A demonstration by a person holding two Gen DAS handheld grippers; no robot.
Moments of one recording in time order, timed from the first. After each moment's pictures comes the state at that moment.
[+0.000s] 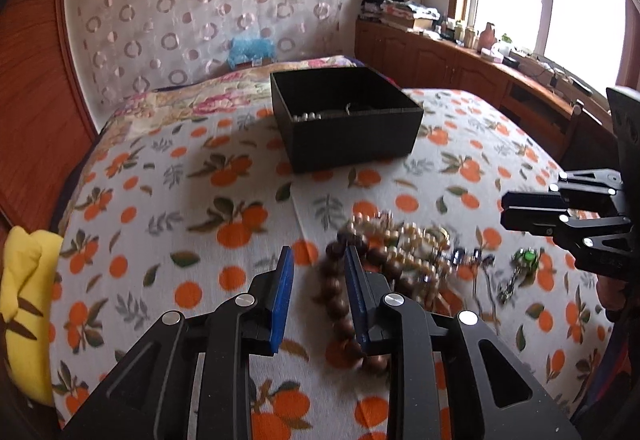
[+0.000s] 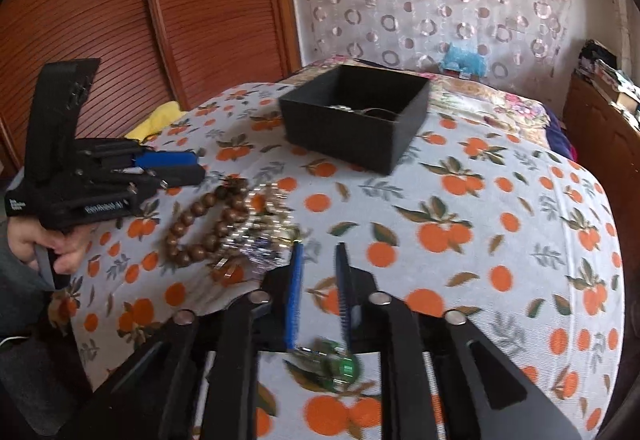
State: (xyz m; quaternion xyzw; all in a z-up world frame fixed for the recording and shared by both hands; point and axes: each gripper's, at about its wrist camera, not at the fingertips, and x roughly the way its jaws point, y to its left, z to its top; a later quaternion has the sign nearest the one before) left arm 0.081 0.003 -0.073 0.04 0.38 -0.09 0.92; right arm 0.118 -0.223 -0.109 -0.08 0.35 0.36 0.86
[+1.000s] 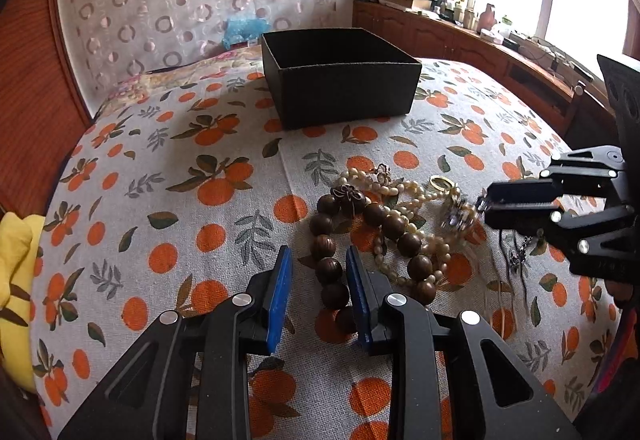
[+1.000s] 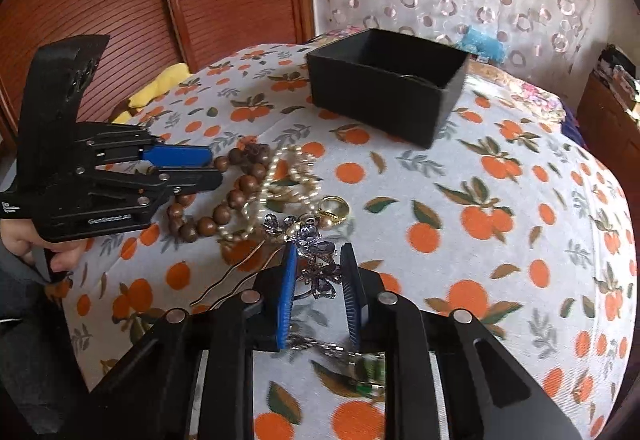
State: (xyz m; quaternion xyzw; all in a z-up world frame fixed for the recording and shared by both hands) left arm 0.078 -0.002 -0.098 0.04 0.41 -0.10 0.91; right arm 0.118 -0.201 -0.123 -0.13 0.39 0.36 0.84
